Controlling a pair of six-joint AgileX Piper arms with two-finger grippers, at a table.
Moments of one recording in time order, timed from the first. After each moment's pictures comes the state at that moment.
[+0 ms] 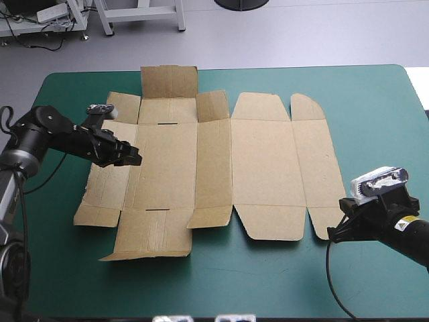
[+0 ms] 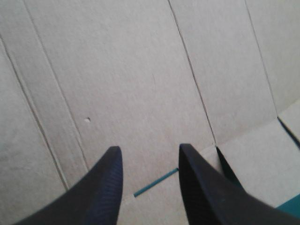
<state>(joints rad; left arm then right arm) 0.09 1.59 -1.34 -0.62 1.18 0.49 0.00 0.72 -0.80 0.41 0.92 -0.47</state>
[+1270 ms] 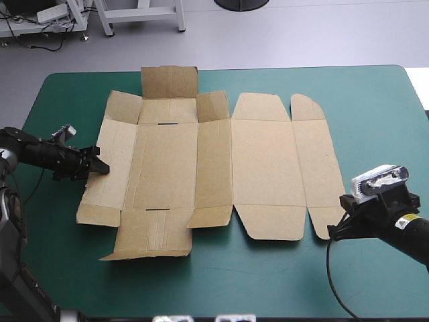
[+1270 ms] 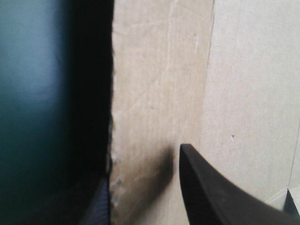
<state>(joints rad) 0.41 1.94 -1.37 -0.72 1.20 0.55 0.00 0.72 -0.80 0.41 0.89 -0.49</state>
